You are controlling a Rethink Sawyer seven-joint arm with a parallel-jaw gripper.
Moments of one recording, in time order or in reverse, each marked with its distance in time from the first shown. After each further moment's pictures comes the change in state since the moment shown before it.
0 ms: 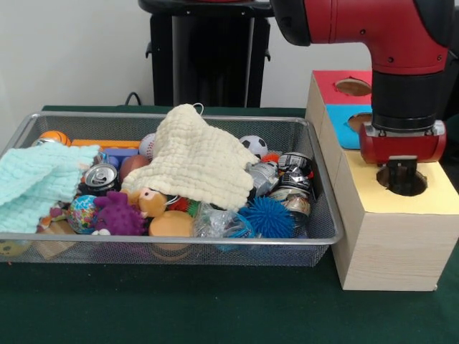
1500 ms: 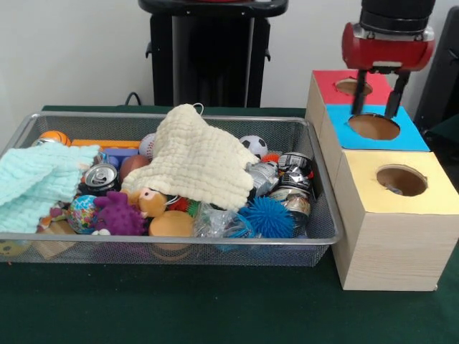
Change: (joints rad) arm 0.046 -0.213 -0.136 -0.007 -0.169 0.410 0.000
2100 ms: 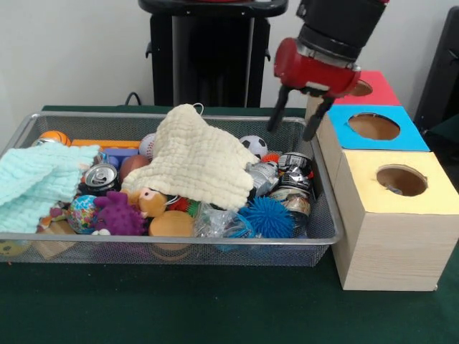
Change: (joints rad) arm -0.020 0.071 -0.060 -0.123 -0.423 -0.020 0.000
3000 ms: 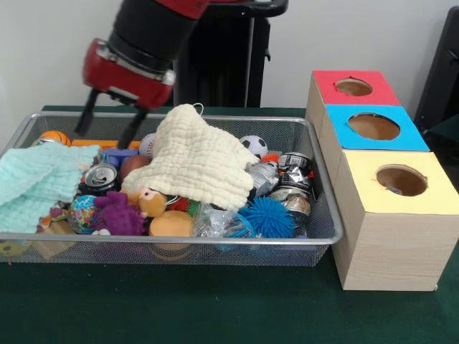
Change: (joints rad) arm -0.321 -0.005 0.070 -0.057 -0.270 -0.010 -0.028
